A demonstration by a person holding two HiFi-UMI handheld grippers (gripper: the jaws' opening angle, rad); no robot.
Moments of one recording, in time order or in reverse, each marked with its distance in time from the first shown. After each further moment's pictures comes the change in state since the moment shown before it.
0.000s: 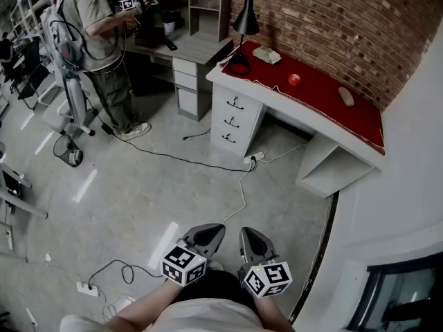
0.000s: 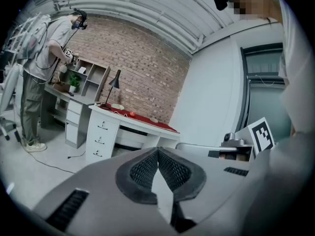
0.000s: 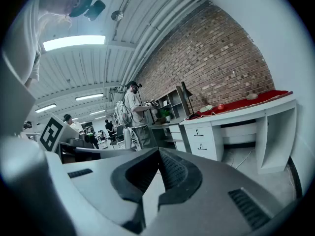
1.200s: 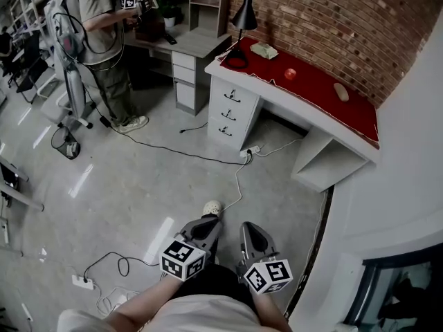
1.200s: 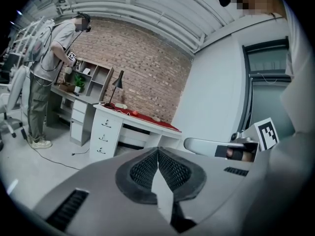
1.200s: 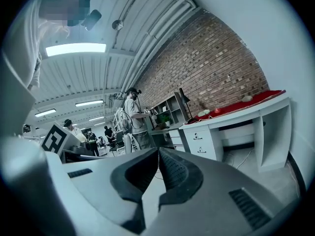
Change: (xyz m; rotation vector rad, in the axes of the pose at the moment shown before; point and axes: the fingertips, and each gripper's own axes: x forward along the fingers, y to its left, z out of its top) left arm -0.024 -0.018 -0.020 -0.006 0.008 0.048; right arm -0.040 0.013 -0.004 0.037 -0.080 -0.003
